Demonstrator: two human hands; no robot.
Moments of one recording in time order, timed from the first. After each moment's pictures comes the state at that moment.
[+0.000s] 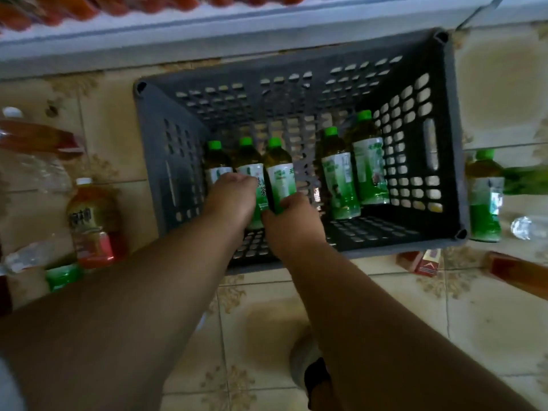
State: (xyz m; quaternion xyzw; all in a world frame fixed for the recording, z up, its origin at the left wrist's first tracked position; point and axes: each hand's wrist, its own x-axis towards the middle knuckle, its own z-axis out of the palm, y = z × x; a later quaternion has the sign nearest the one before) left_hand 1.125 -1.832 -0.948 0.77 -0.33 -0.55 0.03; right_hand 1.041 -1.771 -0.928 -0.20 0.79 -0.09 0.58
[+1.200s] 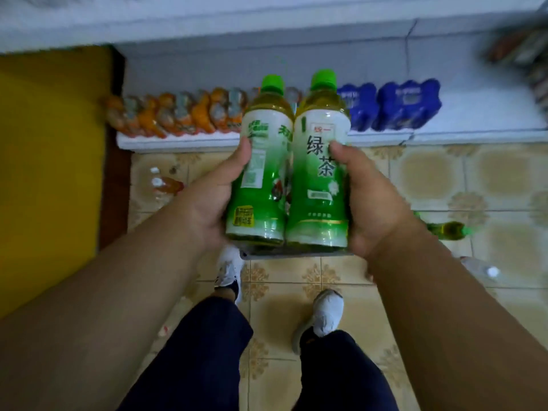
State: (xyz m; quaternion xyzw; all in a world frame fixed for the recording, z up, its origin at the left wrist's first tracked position) left_hand 1.167 -1.855 -0.528 0.49 -0.20 -0.82 0.19; right_hand 0.975 -1.794 -0.523 0.00 0.45 -0.46 0.76
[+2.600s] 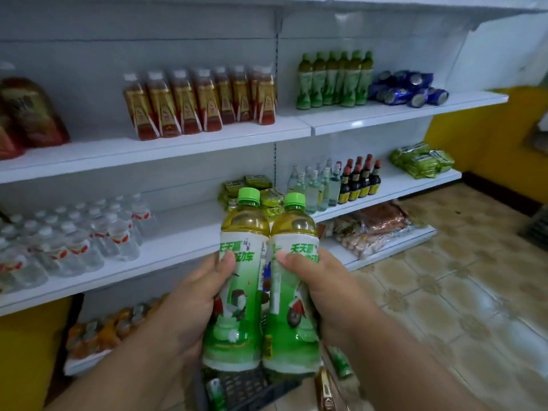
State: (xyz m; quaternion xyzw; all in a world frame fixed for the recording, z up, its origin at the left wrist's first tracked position) left_hand 1.155 -1.678 -0.157 0.29 -0.44 -0.81 0.27; right_hand 0.996 -1.573 -0.138 -0.22 0.55 -0.62 0.51
